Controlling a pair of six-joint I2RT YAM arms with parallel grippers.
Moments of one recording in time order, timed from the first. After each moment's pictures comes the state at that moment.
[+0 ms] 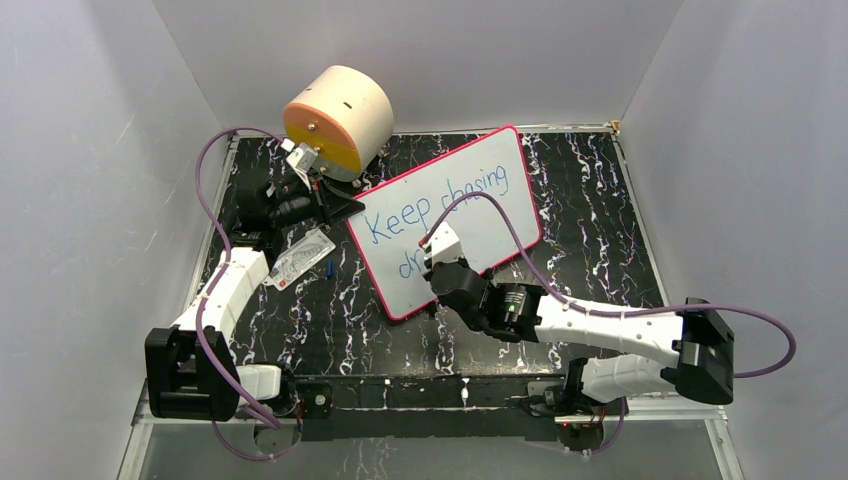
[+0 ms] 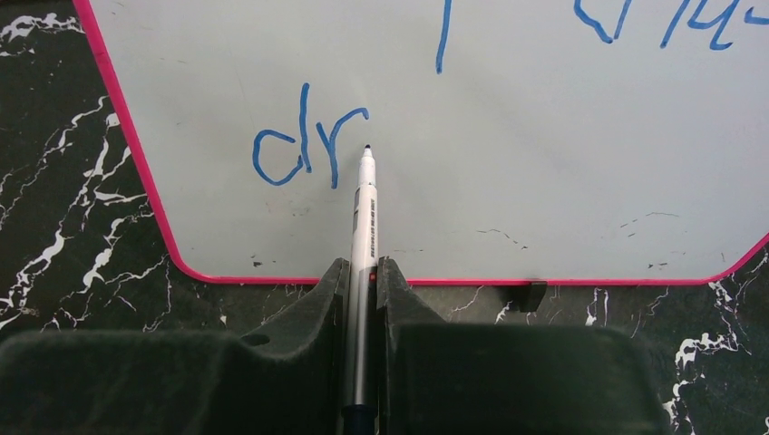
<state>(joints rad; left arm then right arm) -0.07 1.26 0.85 0.19 0.99 -0.27 1.26 1.22 0.88 -0.25 0.66 0.27</state>
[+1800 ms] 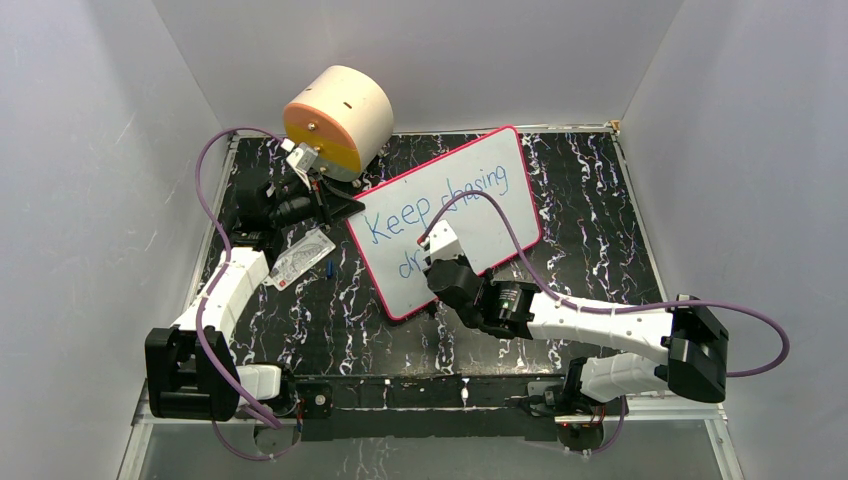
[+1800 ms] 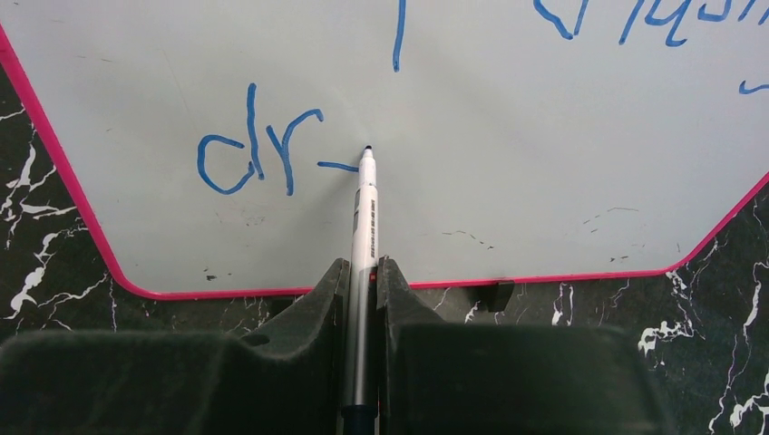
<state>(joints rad) -0.07 1.26 0.85 0.19 0.99 -0.27 1.23 1.26 0.87 -0.24 0.71 0.24</state>
